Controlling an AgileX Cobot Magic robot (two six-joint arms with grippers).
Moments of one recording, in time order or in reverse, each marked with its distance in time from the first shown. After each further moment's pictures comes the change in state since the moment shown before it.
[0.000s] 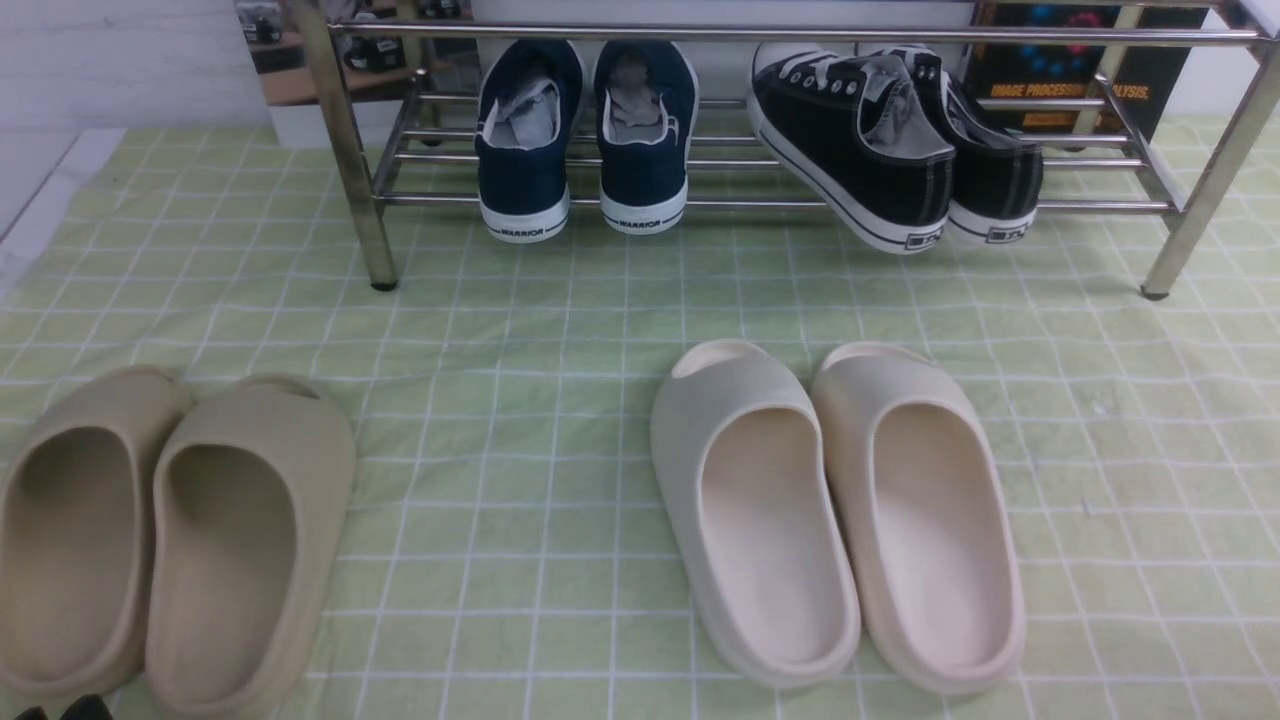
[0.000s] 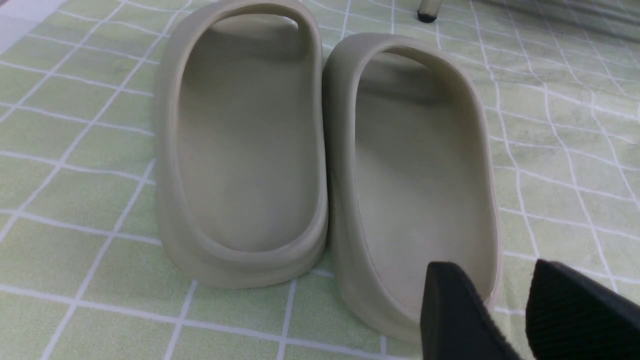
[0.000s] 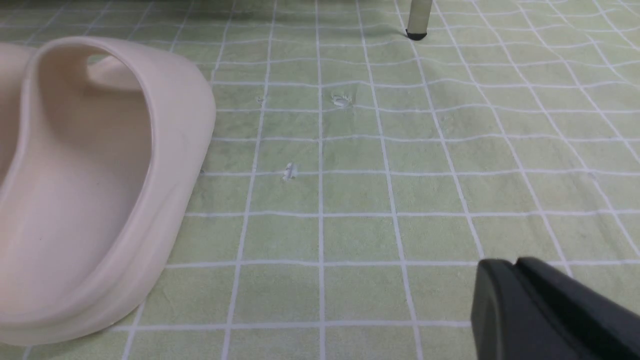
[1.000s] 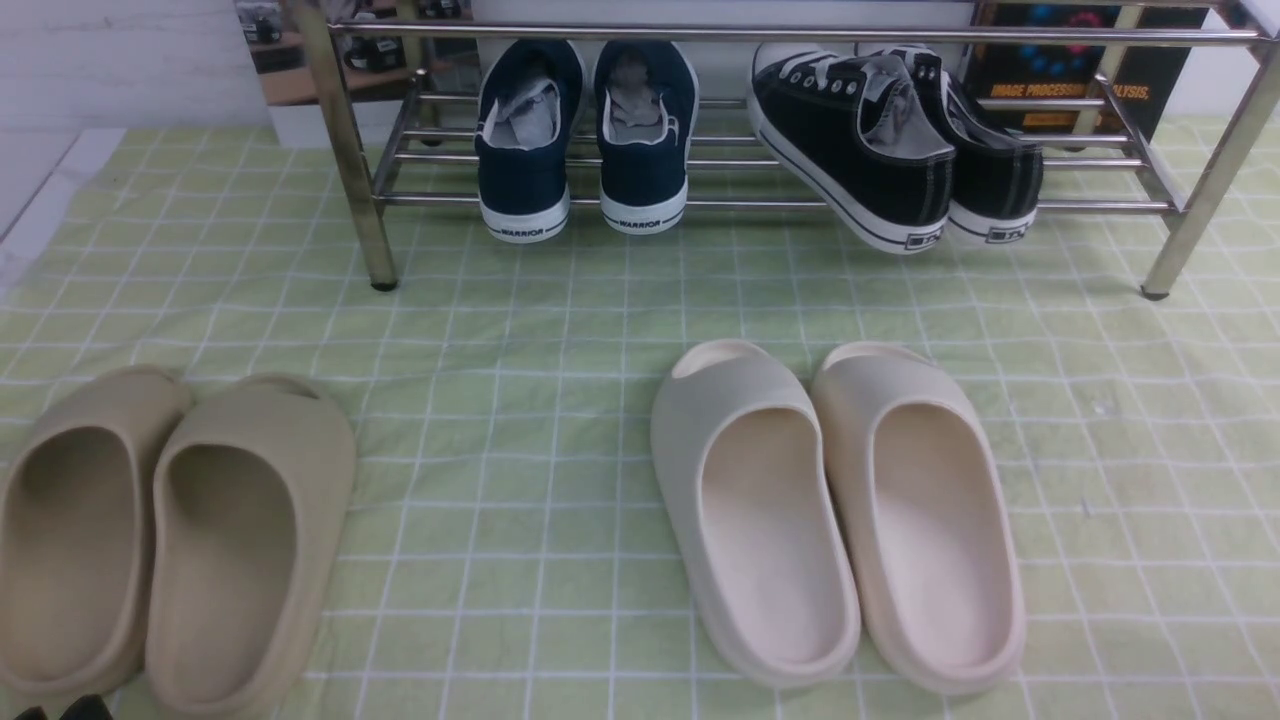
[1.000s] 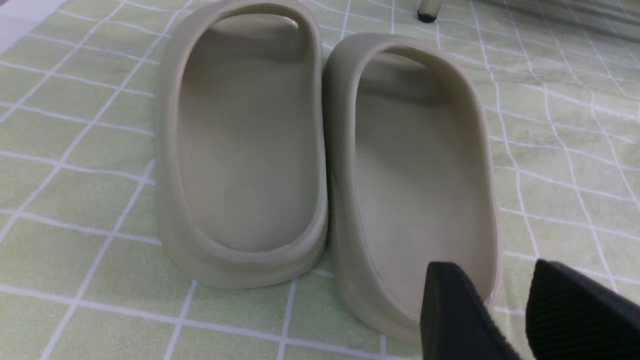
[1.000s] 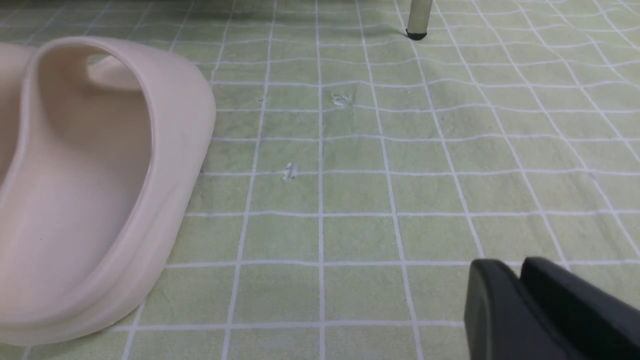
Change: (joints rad) right arm 0.000 0.000 0.000 0.000 0.000 0.000; left arm 0.000 0.000 0.000 0.000 0.000 0.000
